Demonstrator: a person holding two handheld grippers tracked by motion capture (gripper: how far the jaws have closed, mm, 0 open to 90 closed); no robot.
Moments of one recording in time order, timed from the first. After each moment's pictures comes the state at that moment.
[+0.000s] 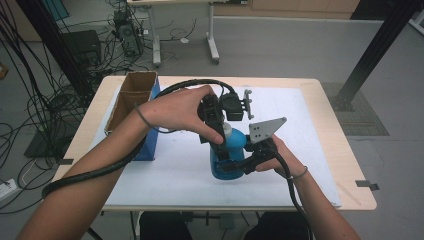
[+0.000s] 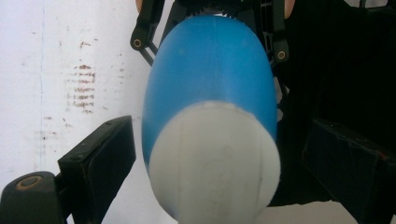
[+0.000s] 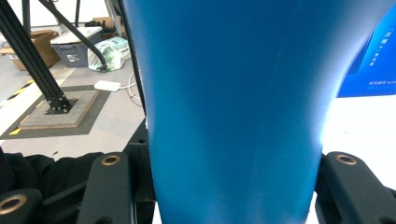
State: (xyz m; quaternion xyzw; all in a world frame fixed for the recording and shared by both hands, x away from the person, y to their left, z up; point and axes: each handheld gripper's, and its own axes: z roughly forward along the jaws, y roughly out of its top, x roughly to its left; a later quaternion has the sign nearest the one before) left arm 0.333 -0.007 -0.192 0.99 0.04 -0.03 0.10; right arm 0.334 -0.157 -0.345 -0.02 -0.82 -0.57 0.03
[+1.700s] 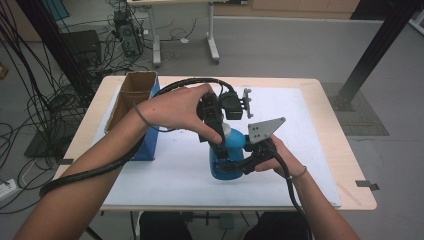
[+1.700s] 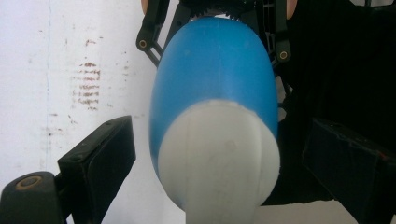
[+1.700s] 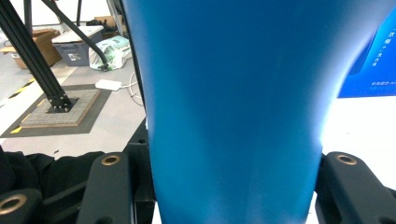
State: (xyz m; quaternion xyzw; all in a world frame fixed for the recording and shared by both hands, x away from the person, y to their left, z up) left arm 0.333 -0.006 -0.189 0.99 0.04 -0.02 0.09; right arm 0.335 -0.155 -0.346 -0.02 -0.82 -0.57 0.03
